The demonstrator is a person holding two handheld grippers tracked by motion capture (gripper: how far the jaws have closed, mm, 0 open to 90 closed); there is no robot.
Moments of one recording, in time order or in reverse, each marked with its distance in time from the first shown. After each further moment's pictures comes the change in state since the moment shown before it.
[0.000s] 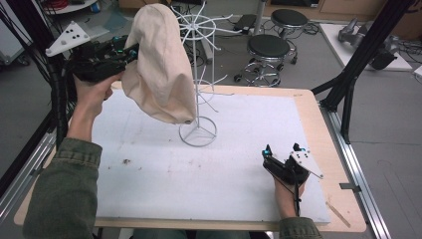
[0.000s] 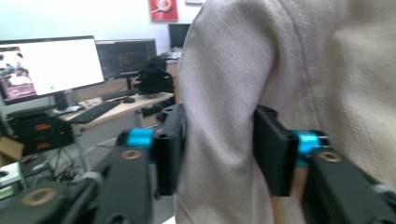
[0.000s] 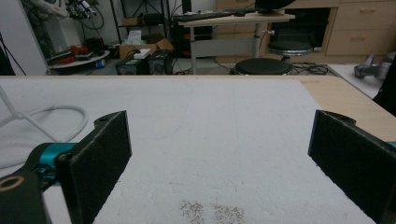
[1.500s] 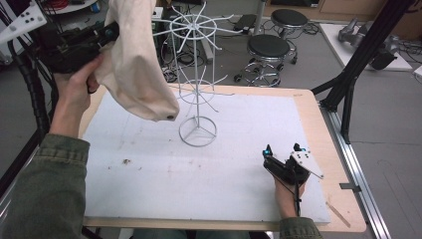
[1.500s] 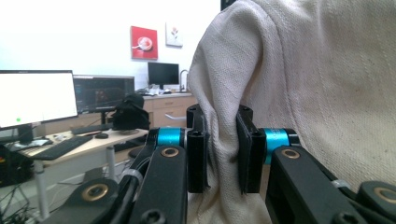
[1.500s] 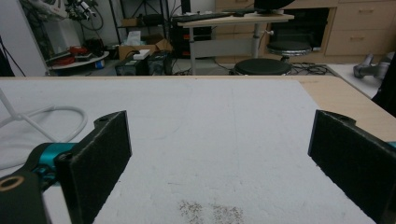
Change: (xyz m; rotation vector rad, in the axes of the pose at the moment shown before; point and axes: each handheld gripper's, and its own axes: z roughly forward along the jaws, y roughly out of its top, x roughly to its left) left arm 0.002 0.046 -0.025 -0.160 -0.095 -0.075; right arm 0.000 0.000 0.000 -0.004 0.000 0.006
